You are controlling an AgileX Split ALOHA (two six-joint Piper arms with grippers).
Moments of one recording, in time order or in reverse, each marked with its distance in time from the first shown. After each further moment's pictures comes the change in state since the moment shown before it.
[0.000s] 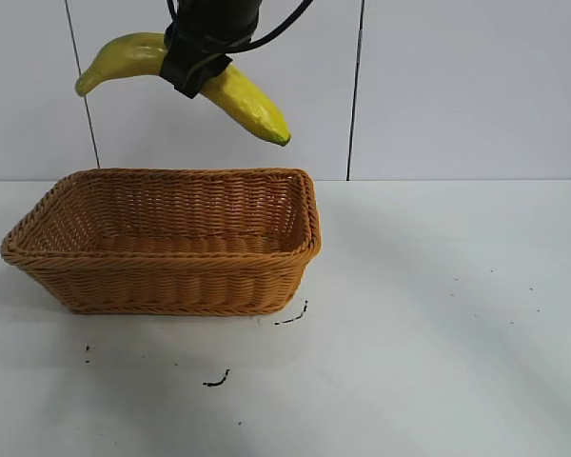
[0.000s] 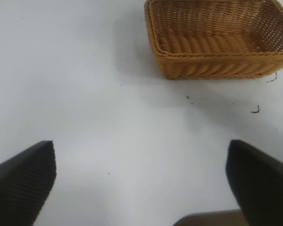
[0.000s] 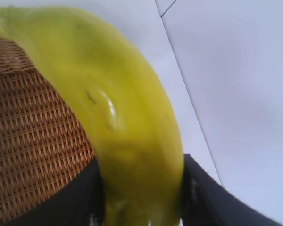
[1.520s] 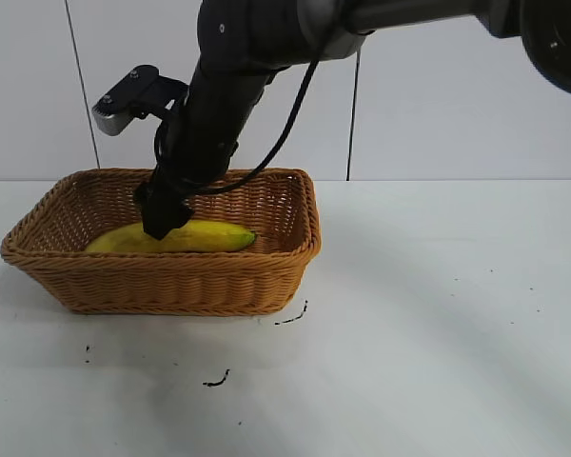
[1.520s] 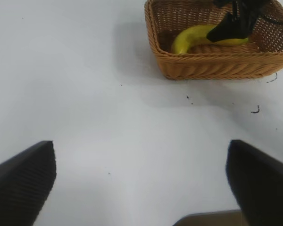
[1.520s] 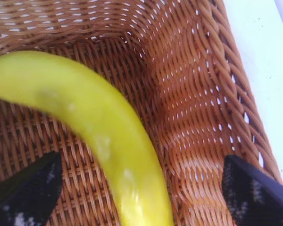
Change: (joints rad) left arm 0.000 0.000 0.000 0.000 0.000 0.000; right arm 0.000 0.082 -0.001 0.143 -0.032 0.260
